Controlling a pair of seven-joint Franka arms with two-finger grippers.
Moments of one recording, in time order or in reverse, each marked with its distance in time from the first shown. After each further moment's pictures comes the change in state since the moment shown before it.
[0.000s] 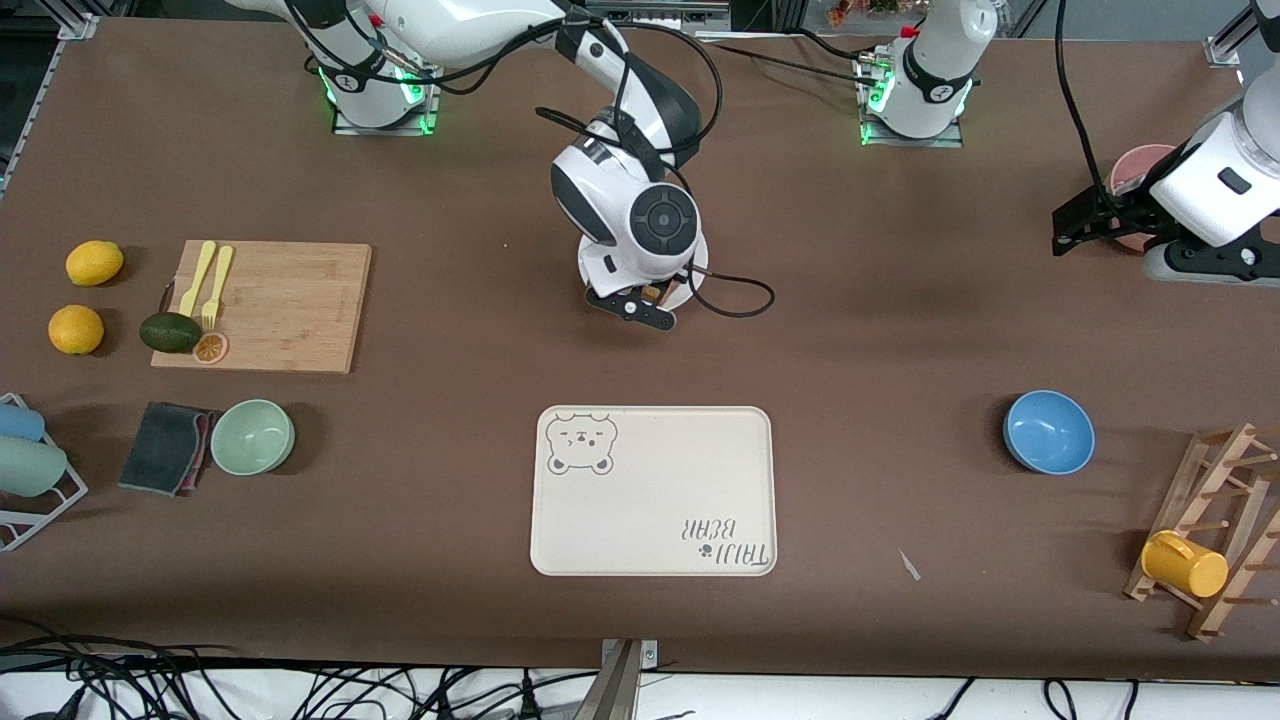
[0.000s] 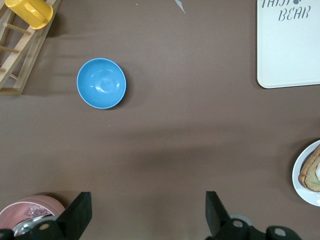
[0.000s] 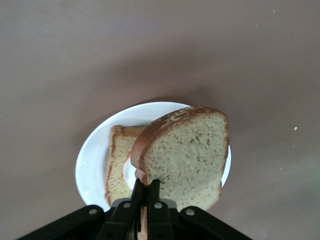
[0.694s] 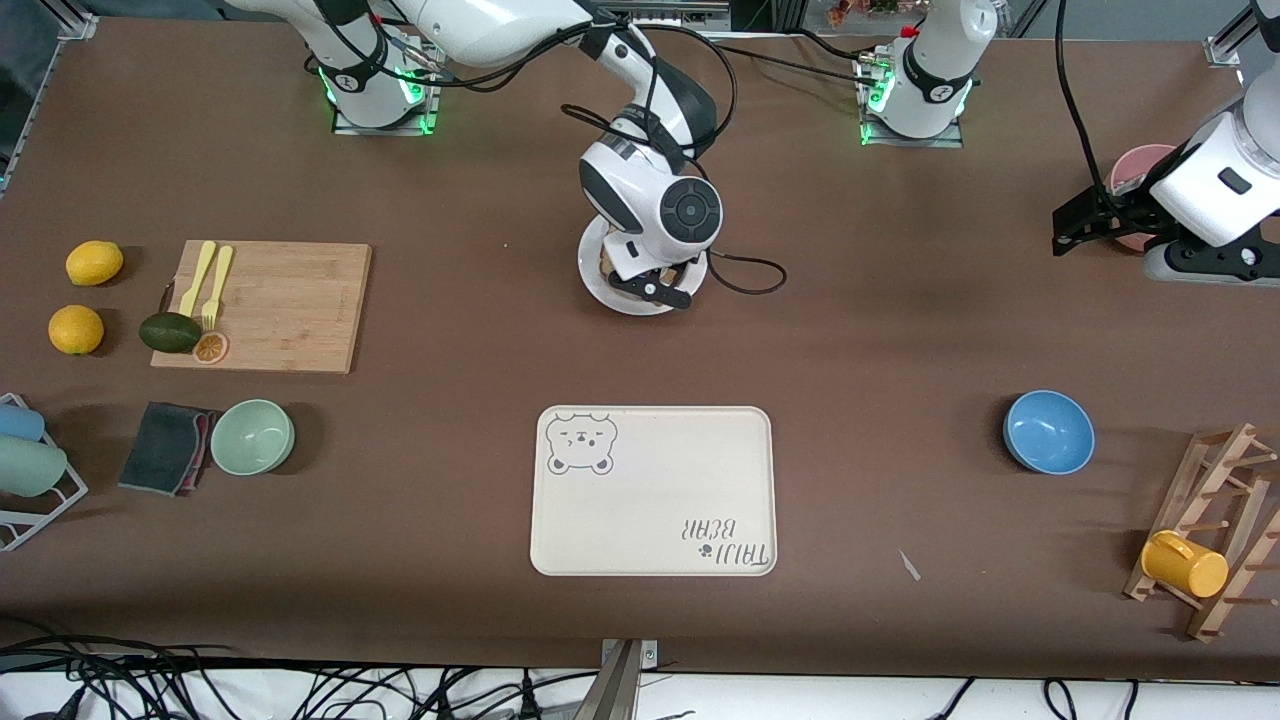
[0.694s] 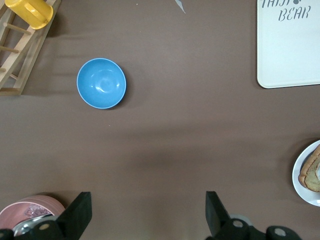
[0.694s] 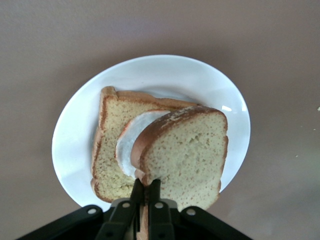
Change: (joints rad) left arm 0.000 0.000 0.000 0.000 0.000 0.000 0.000; right arm 0.063 0.006 0.005 -0.090 0.020 0.063 0.010
